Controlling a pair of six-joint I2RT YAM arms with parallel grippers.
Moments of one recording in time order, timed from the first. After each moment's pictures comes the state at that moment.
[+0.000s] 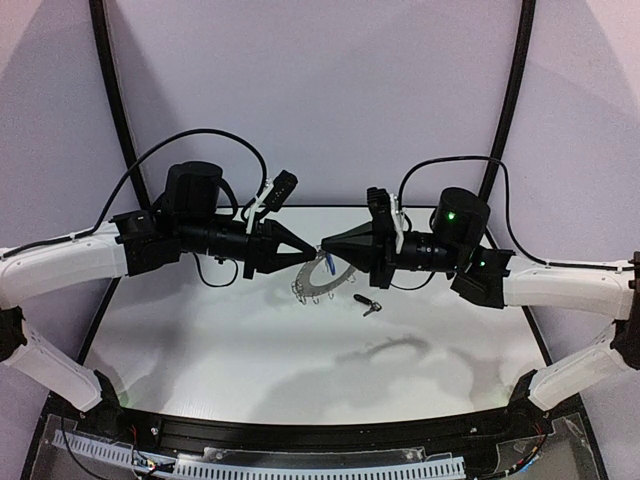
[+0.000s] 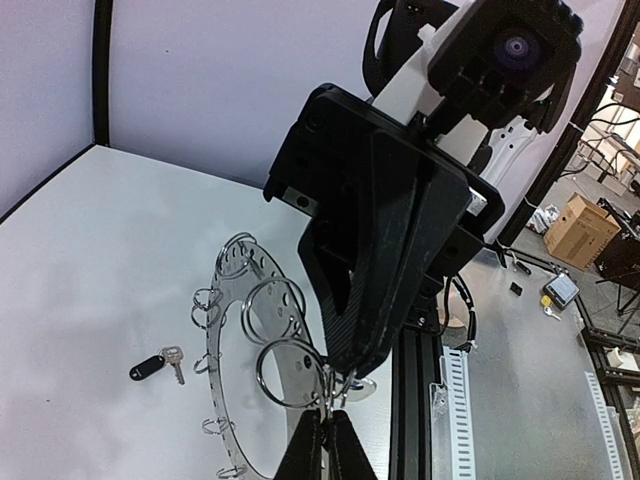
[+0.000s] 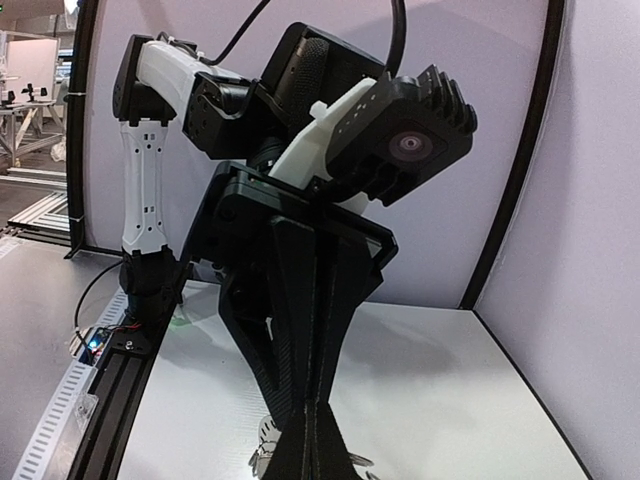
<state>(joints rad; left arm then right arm) -0.86 1.39 1.18 -0.10 0.62 -0.06 0.87 1.31 0.87 0.51 -0.62 -0.20</state>
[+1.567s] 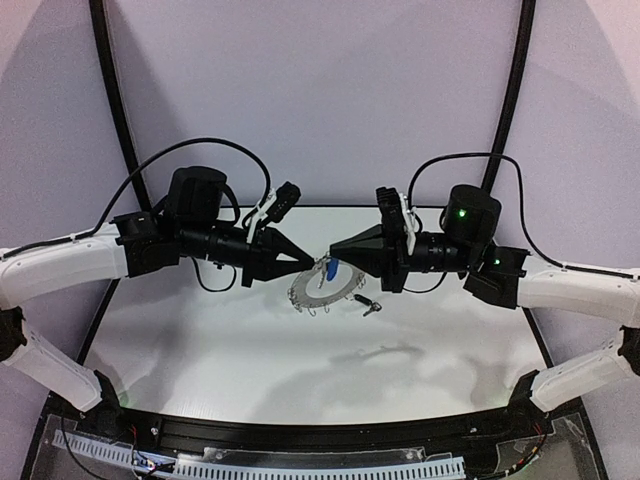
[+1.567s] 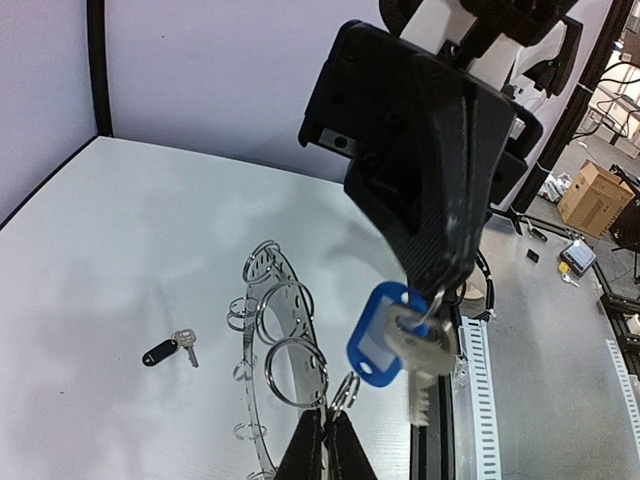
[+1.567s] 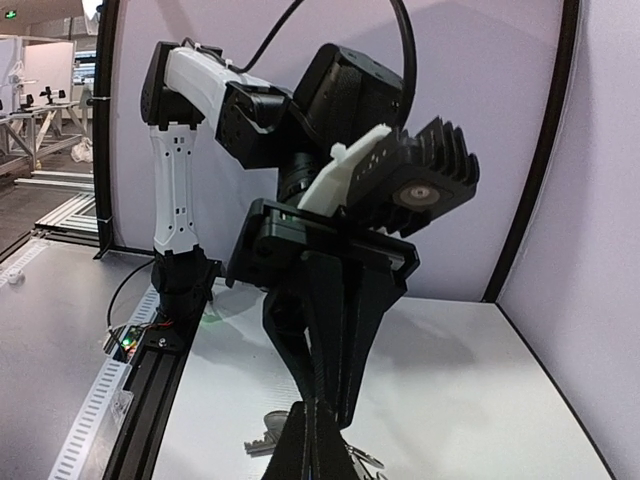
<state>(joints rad) -0.87 1.39 1.17 -0.17 0.60 0.04 0.87 1.23 0.87 0.39 -0.67 -0.18</state>
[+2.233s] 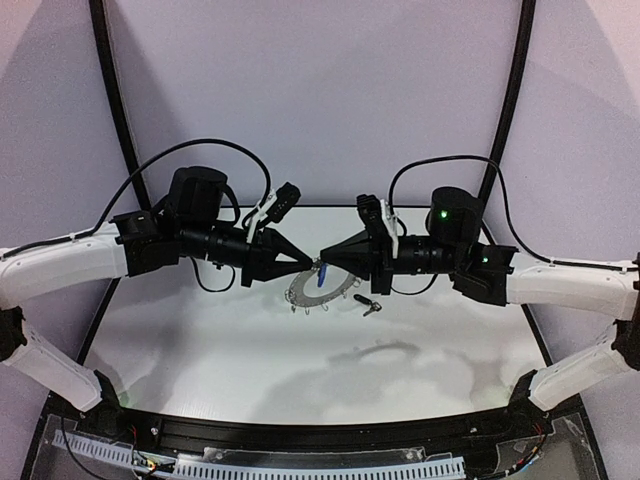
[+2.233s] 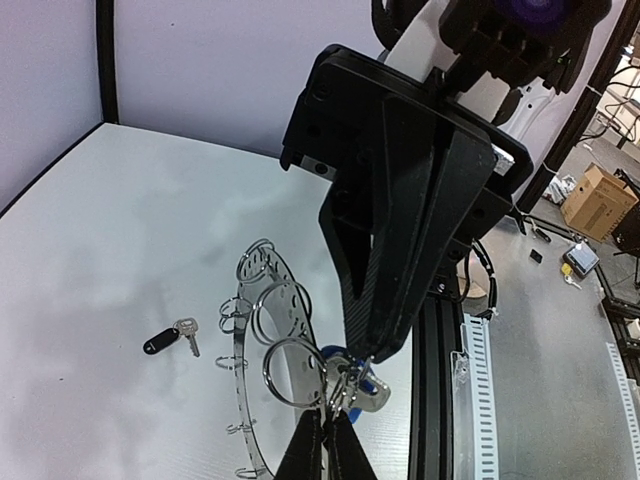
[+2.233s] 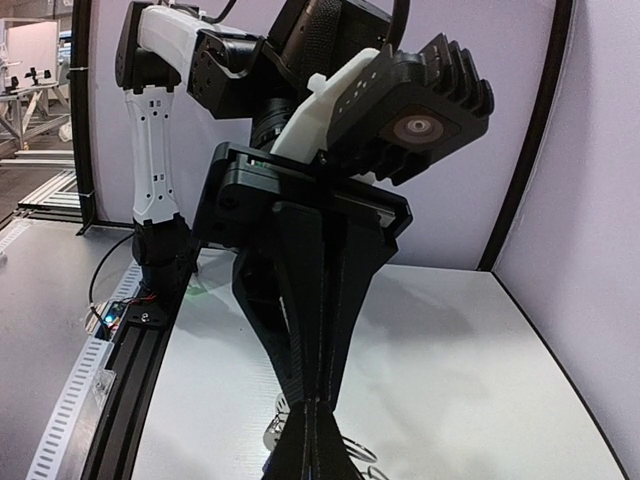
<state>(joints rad) -0.87 1.39 1.18 -0.20 0.59 0.03 0.88 1.30 0.91 0.33 -0.60 -0.23</state>
